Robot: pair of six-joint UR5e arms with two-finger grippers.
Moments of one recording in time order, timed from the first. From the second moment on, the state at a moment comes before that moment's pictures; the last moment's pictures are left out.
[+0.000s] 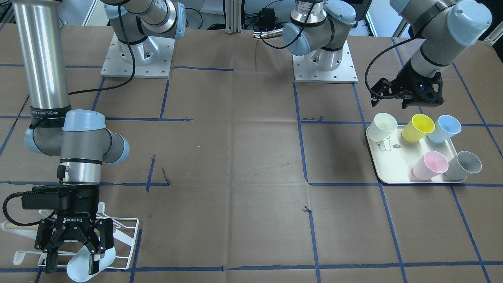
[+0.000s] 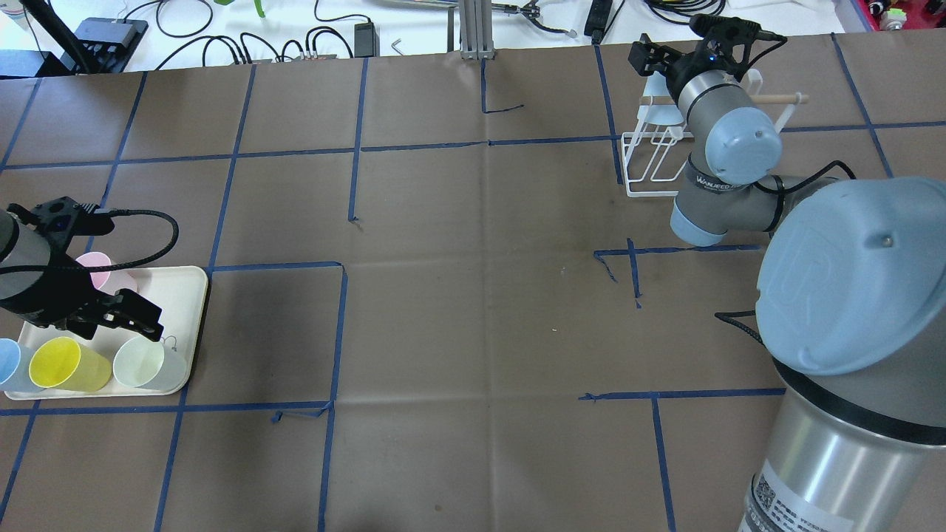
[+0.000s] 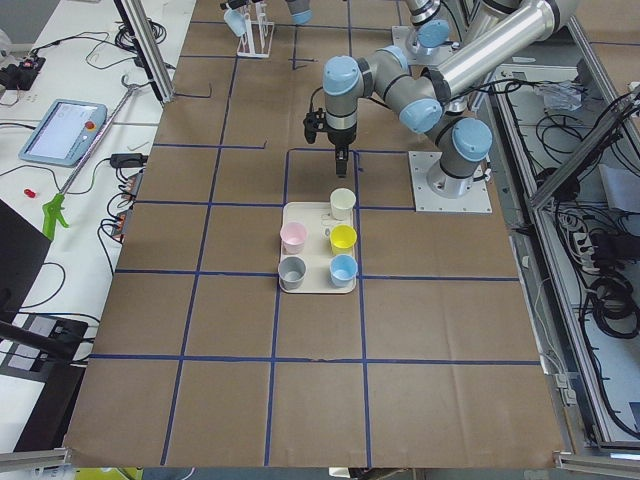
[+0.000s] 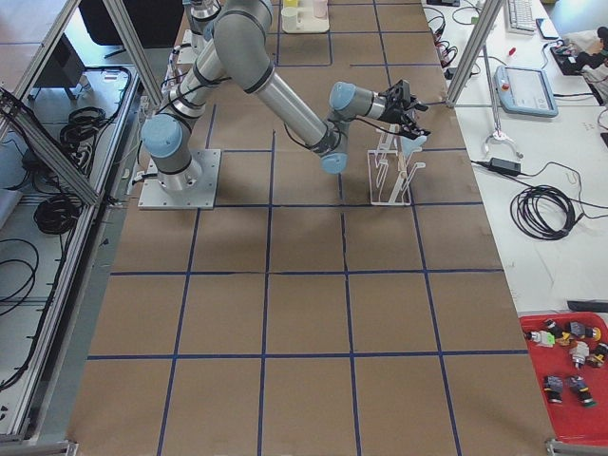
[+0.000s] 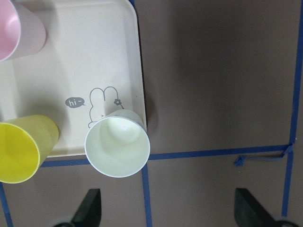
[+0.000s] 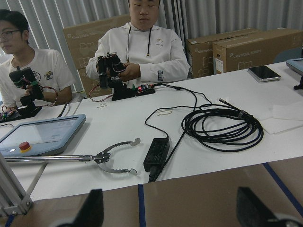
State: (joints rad) left arm -1.03 -1.39 -2.15 -1.22 1.61 0.60; right arm 1.45 -0.89 1.76 -3.68 -1.44 0.15
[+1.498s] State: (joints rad) left arm -0.97 -1.53 -2.30 -0.99 1.67 0.60; right arm 1.57 -1.32 2.02 -3.68 -1.25 0.95
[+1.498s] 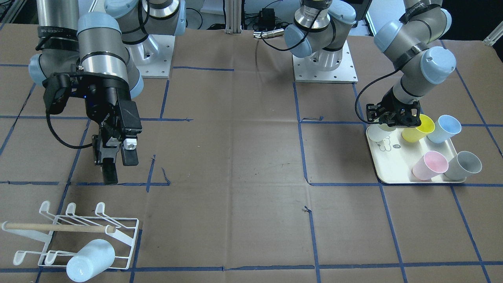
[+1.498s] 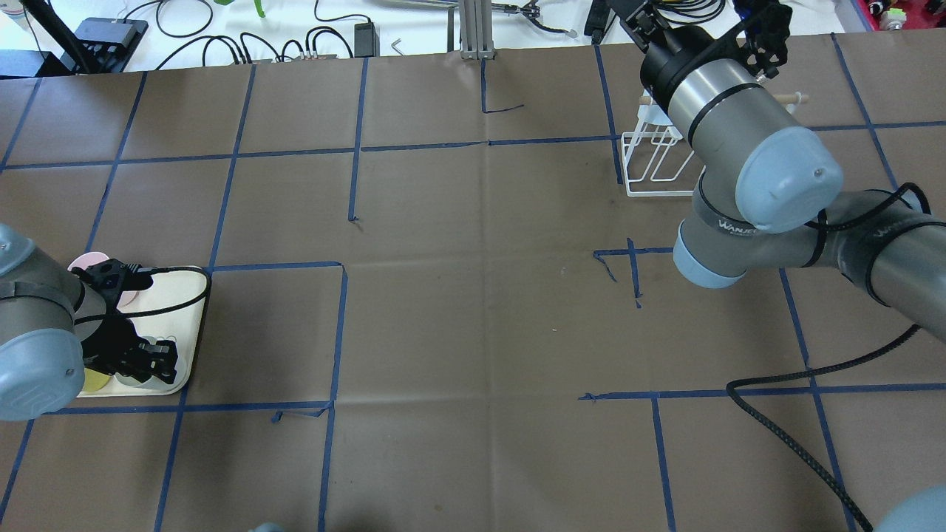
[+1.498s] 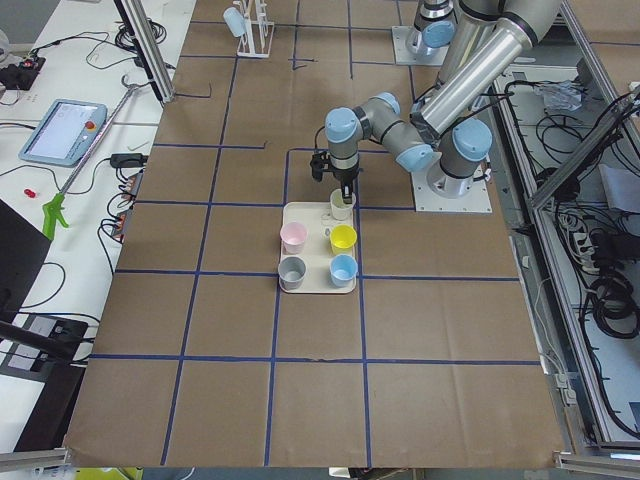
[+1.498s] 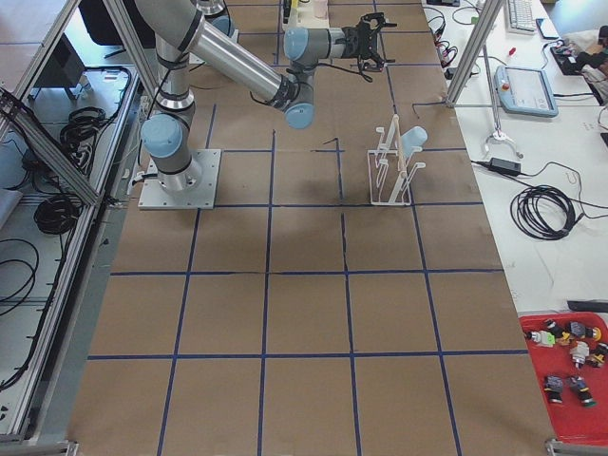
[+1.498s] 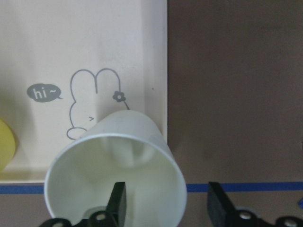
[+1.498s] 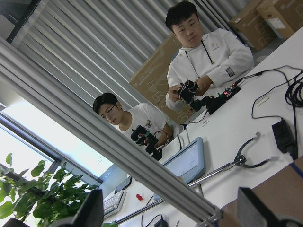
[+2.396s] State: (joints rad) left arm -0.99 -1.50 -1.98 -1.23 1.60 0.61; right arm 1.69 -1.41 2.17 -3.70 -1.18 1.44
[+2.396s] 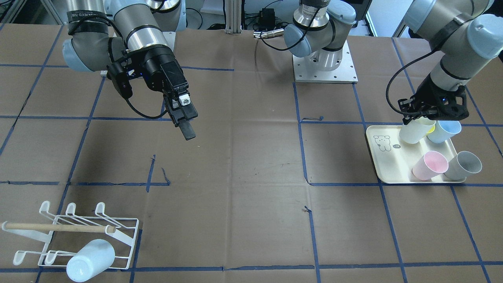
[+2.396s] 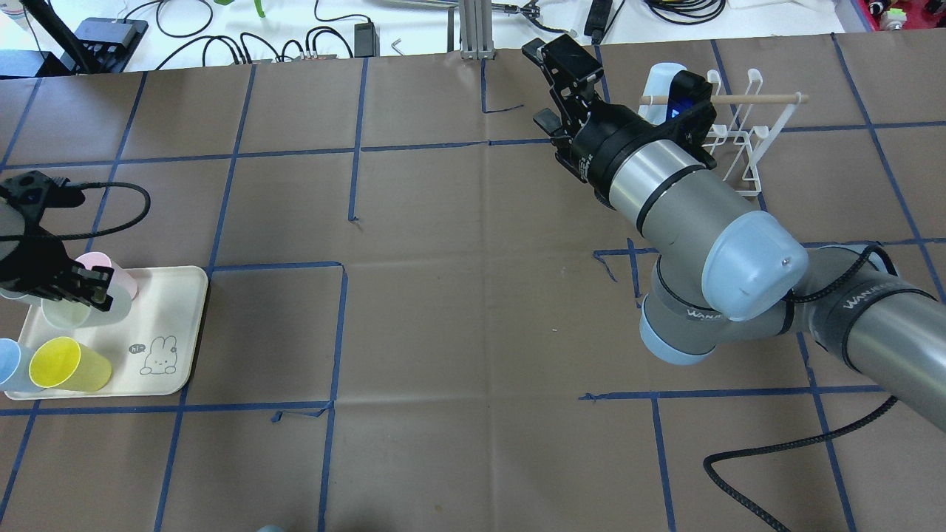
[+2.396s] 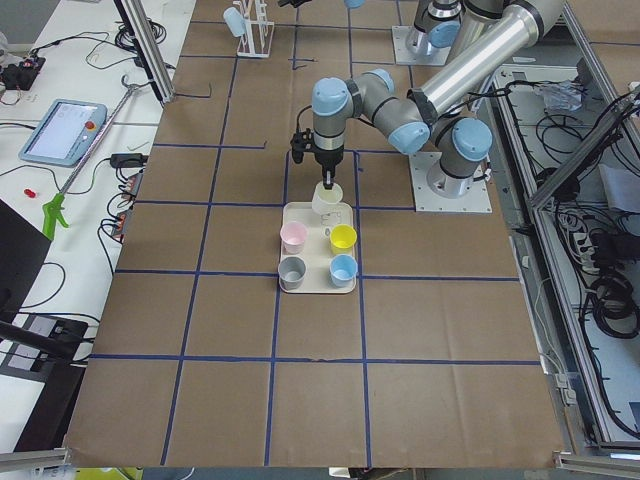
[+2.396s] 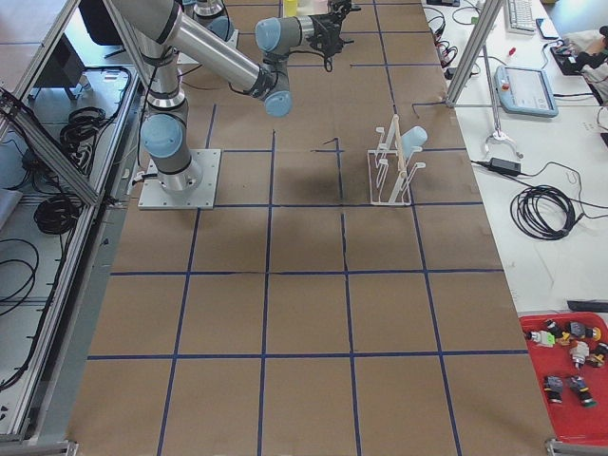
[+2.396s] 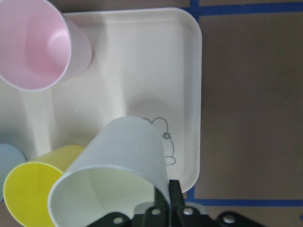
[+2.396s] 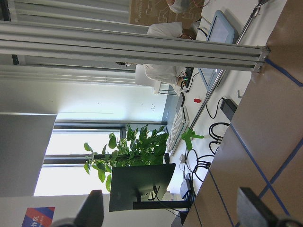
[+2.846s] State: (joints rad) left arm -1.07 -1.60 -1.64 -1.39 1.45 0.63; right arm 1.70 -1.41 2.17 -3.68 -1.20 1.46
